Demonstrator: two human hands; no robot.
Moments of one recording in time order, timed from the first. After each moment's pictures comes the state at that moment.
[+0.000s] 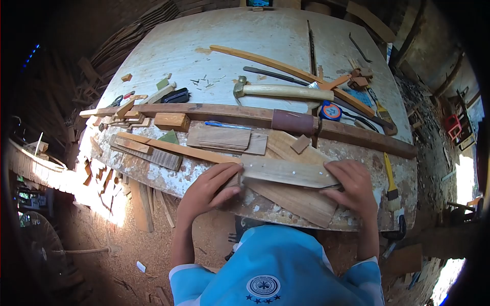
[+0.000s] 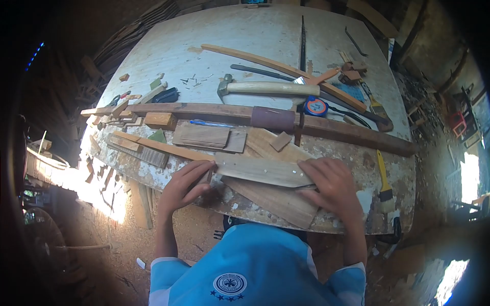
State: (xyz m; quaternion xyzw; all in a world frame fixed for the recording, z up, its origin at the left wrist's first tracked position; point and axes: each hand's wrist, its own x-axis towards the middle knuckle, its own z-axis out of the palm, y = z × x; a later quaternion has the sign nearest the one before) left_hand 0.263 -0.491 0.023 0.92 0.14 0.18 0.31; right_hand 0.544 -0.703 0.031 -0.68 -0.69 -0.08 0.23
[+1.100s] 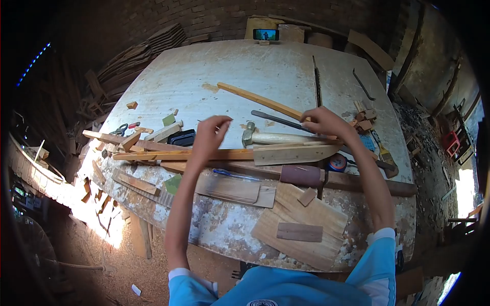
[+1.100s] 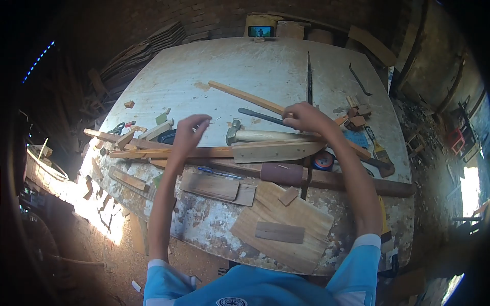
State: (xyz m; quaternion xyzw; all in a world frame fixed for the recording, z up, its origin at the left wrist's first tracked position) left_hand 0.381 -0.296 0.039 0.87 0.21 0.39 0.21; right_hand 0.672 -0.456 0.075 -0.74 -0.62 0.21 0.15
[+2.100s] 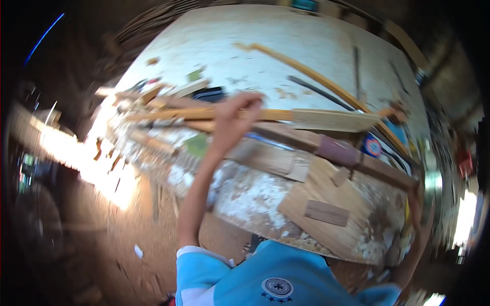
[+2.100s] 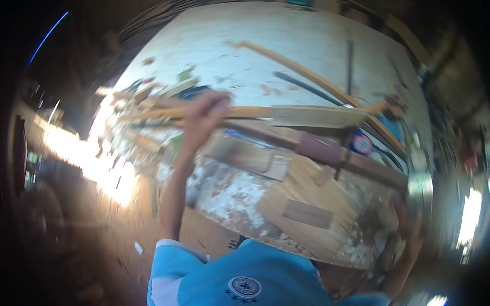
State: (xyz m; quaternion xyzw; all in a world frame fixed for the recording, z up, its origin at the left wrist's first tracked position) left_hand 0.328 -0.349 0.041 0.81 0.22 0.43 0.33; right_hand 0.602 -0.685 0.091 -0.77 -0.50 -0.03 0.40
